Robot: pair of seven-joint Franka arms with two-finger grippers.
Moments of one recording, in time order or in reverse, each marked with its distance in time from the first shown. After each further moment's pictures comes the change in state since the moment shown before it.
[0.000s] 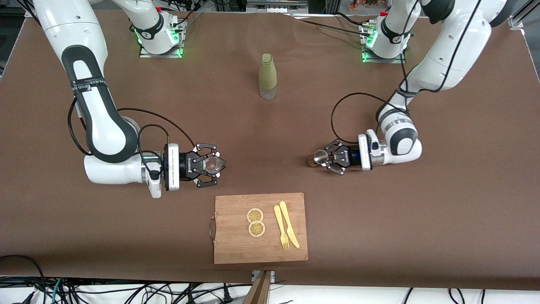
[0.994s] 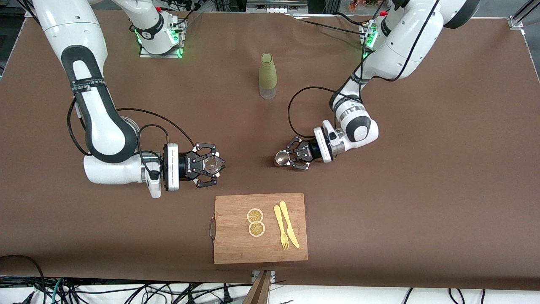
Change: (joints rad) left arm -0.266 0.001 -0.001 0.041 -0.464 0.230 0.087; right arm -0.001 0.000 -0.002 0.000 0.000 -0.004 0.000
